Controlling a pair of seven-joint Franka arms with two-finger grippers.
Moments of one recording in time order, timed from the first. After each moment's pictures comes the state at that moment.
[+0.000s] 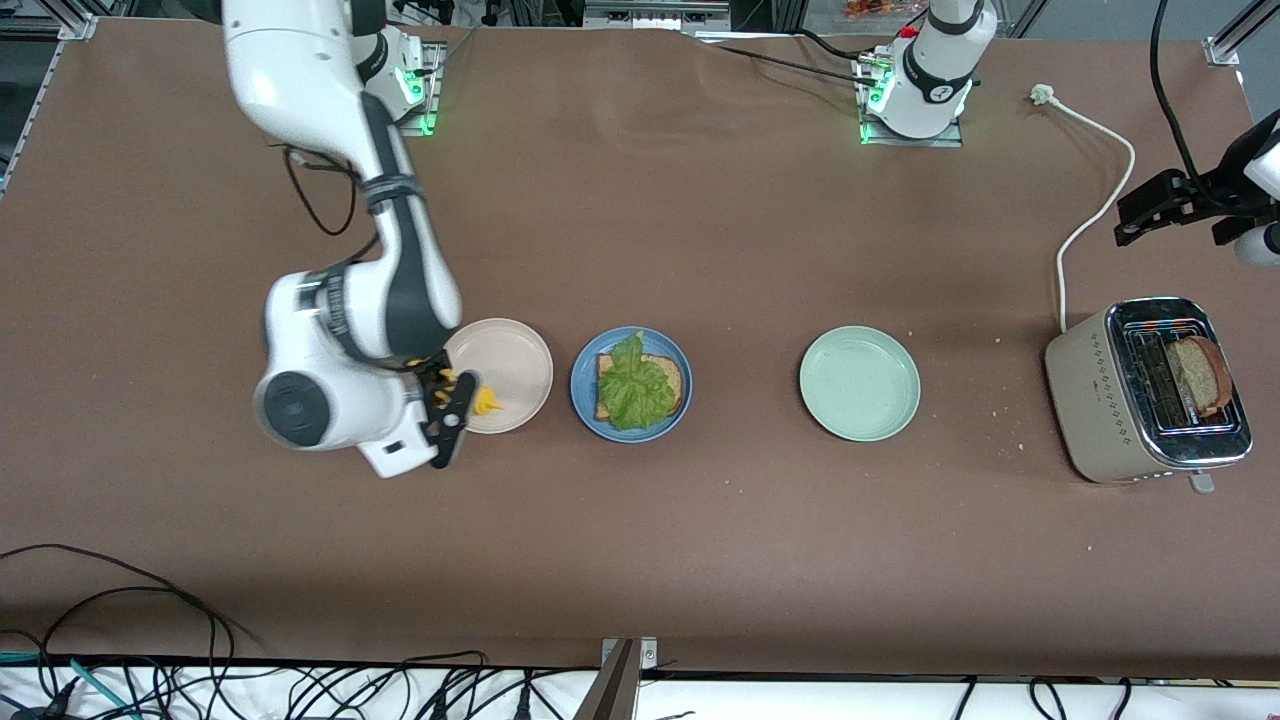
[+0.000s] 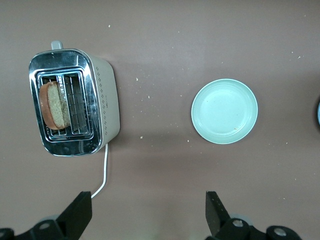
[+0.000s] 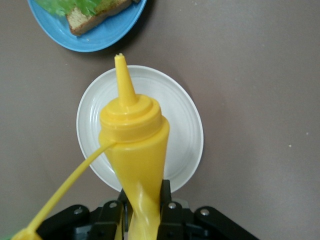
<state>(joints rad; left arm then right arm) -0.07 0.06 0.06 -1.44 0.05 1.43 -0.01 0.67 0.83 -0.50 -1.15 0.43 1.62 -1.05</state>
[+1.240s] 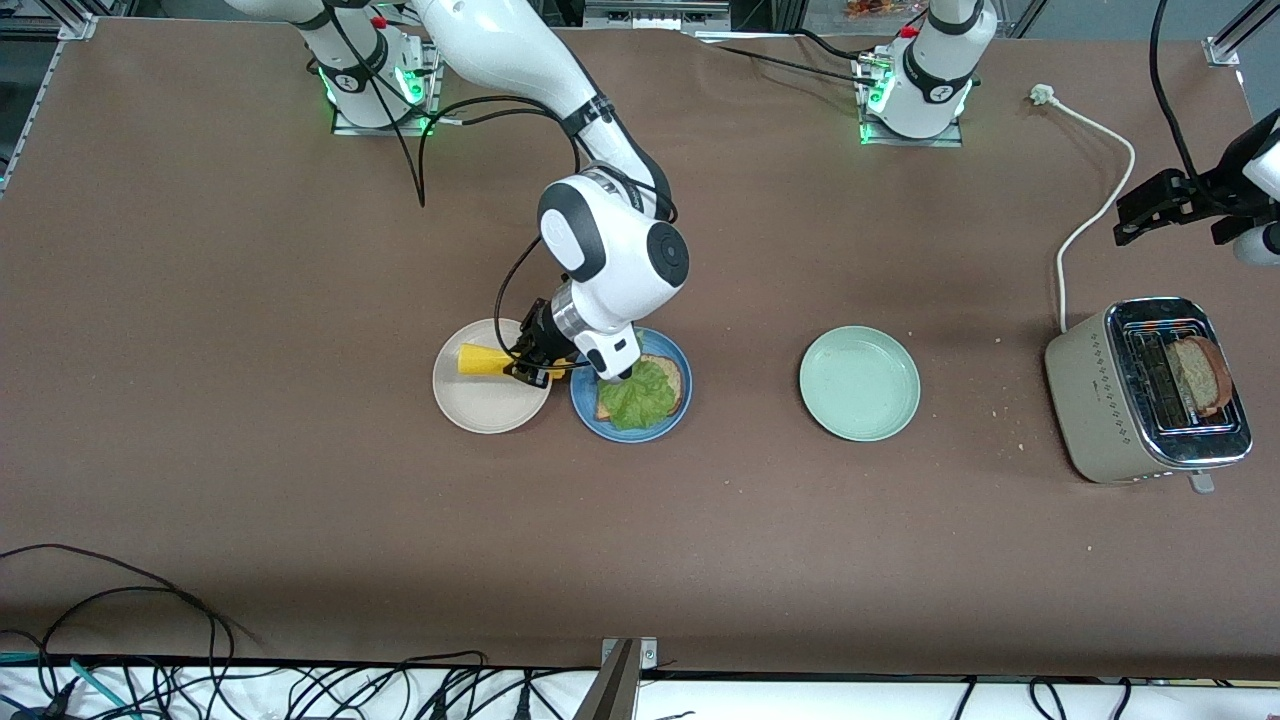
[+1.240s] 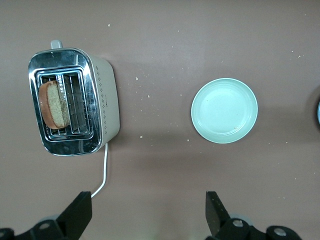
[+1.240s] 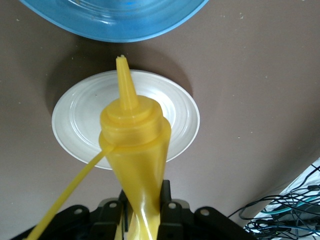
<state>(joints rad) -0.07 0.06 0.06 -1.44 0.05 1.43 -0.01 1.06 0.91 -0.50 -1.15 -0.22 1.66 -0.78</state>
